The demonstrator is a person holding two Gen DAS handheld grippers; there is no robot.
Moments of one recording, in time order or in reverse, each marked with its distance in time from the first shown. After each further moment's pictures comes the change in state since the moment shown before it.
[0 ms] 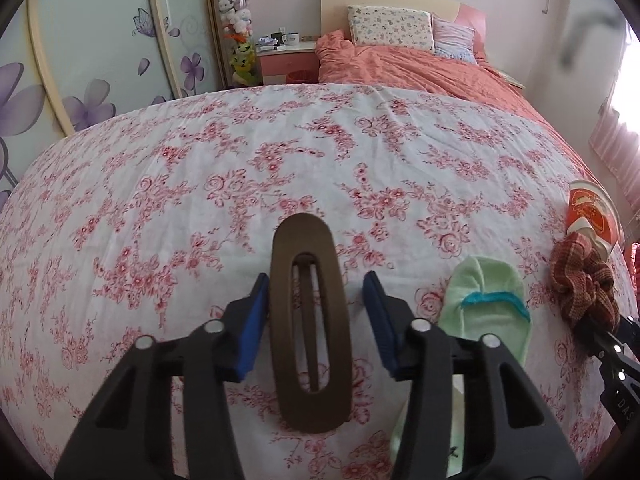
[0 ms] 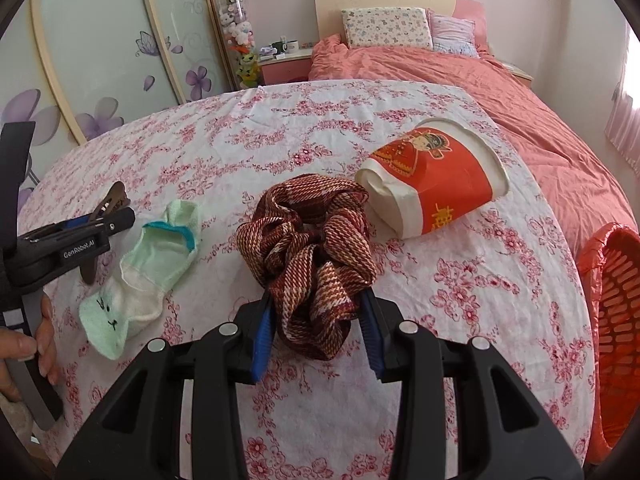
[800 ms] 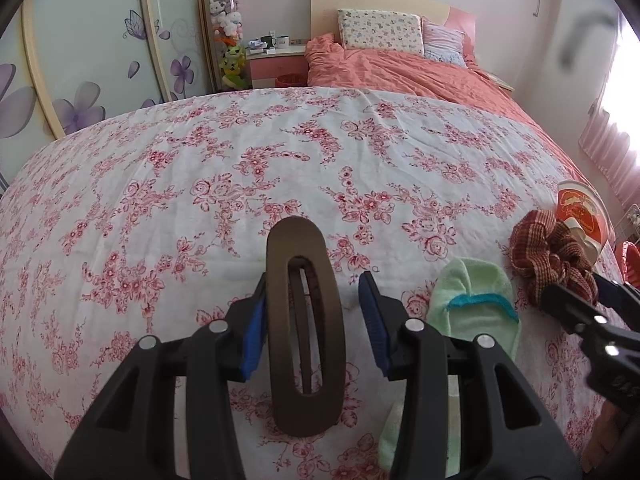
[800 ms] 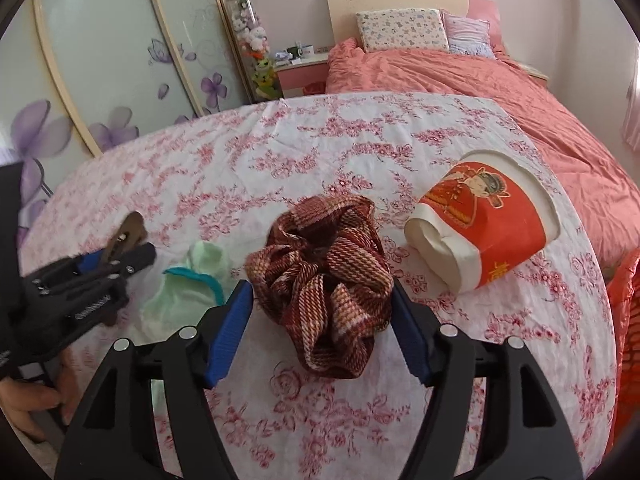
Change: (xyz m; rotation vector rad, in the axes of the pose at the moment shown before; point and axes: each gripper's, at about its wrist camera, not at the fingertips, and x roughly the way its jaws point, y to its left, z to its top) left arm -0.001 -0.001 -0.001 0.007 -0.012 -0.045; right arm 0.021 0.016 0.025 0.006 -0.003 0.059
